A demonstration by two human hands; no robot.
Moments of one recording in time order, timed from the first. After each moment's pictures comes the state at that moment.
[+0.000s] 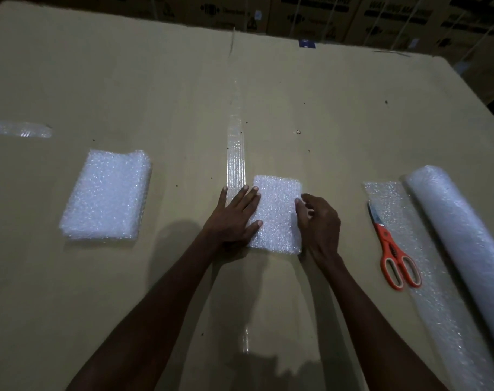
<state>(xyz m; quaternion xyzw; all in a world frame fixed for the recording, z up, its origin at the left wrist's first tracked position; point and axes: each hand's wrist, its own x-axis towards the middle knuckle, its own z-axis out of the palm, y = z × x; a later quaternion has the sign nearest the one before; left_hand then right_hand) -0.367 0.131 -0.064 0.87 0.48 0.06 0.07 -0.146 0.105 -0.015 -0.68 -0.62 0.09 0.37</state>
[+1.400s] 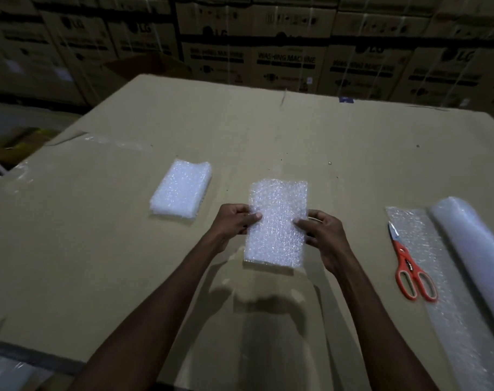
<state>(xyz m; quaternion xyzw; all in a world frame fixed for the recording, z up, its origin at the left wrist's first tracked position) -0.402 0.012 0.056 0.38 0.59 0.46 0.54 -0.173 0.031 0.076 -0.53 -0.44 0.61 0.40</state>
